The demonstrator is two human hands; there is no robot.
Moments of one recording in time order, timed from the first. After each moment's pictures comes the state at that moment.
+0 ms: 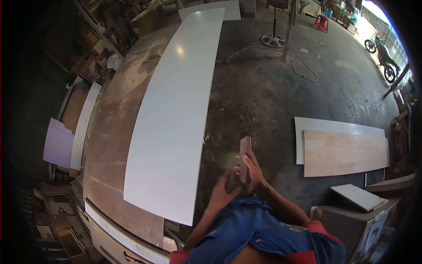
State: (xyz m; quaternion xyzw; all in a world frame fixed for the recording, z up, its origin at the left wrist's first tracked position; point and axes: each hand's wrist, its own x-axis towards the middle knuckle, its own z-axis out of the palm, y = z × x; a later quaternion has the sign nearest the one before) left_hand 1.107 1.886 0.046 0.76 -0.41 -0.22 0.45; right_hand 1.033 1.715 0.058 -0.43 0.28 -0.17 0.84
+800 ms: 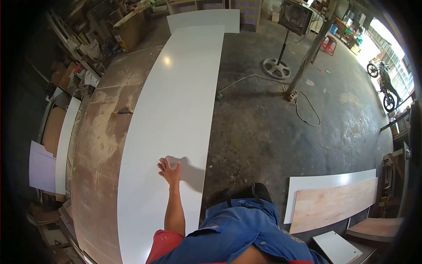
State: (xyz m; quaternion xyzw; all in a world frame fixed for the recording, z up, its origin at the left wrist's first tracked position) left_hand 1.684 1.490 -0.088 0.97 -0.09 -0.05 0.22; right_hand 0.973 1.349 -0.229 -0.44 0.69 0.31 0.49
